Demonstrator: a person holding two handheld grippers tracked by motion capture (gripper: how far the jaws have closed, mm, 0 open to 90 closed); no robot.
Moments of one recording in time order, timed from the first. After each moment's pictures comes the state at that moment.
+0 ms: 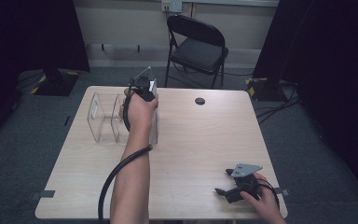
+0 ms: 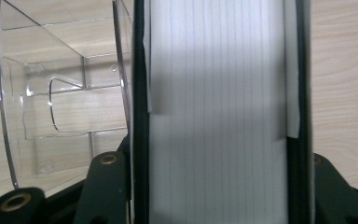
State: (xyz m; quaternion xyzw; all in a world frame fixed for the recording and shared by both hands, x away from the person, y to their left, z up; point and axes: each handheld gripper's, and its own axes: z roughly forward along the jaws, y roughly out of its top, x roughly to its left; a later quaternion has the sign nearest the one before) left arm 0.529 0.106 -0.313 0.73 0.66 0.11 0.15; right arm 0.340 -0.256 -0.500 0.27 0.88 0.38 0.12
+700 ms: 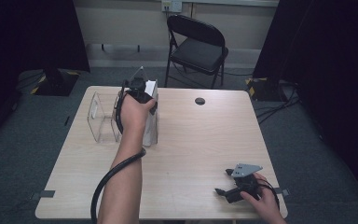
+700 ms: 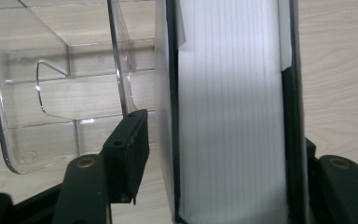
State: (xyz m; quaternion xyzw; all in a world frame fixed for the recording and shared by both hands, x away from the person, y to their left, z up) left arm 0.508 0.118 -0.303 0.72 0.66 0.07 0.19; right arm 0.340 -0.256 -0.500 0.27 0.88 0.38 0.11
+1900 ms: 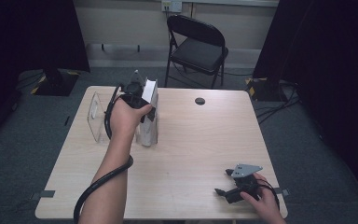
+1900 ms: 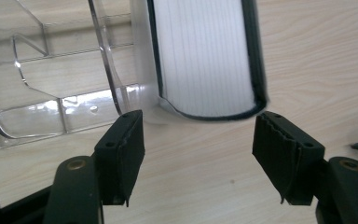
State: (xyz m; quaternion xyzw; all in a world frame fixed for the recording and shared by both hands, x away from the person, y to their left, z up) left arm 0.478 0.128 -0.291 0.75 0.63 0.03 0.20; right arm 0.339 -0.256 -0.500 0.27 0.88 0.38 0.12
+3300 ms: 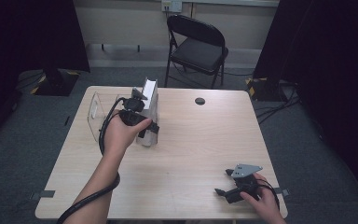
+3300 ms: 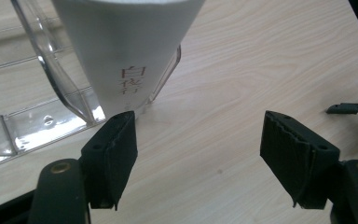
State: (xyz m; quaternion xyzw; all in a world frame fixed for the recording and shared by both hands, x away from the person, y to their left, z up) left arm 0.447 0.133 -0.322 0.79 0.54 0.02 0.28; right arm 0.339 -0.255 -0.500 0.27 0.88 0.38 0.12
